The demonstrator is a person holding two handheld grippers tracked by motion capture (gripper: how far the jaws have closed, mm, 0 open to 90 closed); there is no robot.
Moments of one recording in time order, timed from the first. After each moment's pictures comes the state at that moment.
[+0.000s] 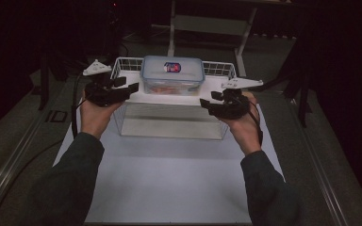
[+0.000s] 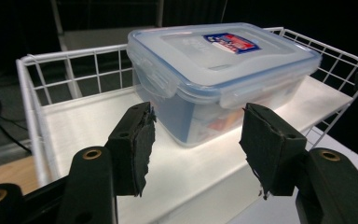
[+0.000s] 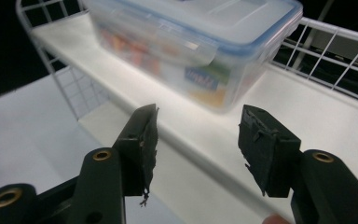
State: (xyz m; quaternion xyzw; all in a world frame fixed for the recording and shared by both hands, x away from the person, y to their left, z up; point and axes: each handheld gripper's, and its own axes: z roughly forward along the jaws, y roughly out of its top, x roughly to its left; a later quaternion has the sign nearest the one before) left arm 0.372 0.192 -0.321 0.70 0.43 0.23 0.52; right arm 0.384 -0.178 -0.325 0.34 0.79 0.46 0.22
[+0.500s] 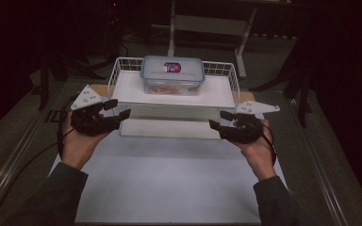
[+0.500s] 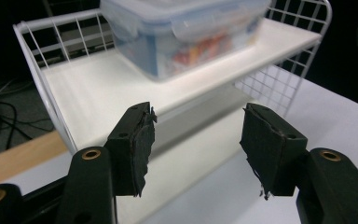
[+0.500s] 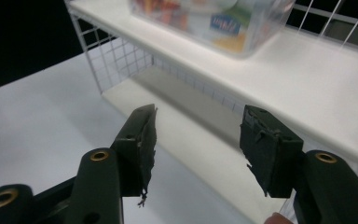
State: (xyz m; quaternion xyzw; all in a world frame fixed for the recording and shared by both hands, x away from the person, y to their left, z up) left arm 0.298 0.201 -0.340 0.74 0.39 0.25 0.48; right arm 0.331 -0.210 -0.345 0.33 0.80 0.47 0.20
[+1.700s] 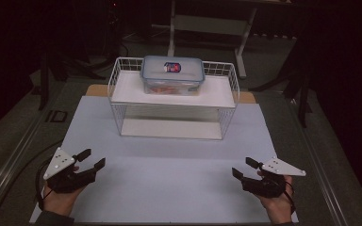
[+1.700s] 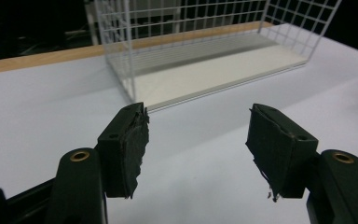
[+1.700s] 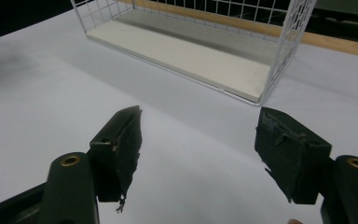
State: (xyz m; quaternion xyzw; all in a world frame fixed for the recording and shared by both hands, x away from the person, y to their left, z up) left arm 0.213 0.259 -0.463 0.71 0.45 0.27 0.48; right arm 0.241 -0.293 -0.452 0.39 0.77 0.47 0.20
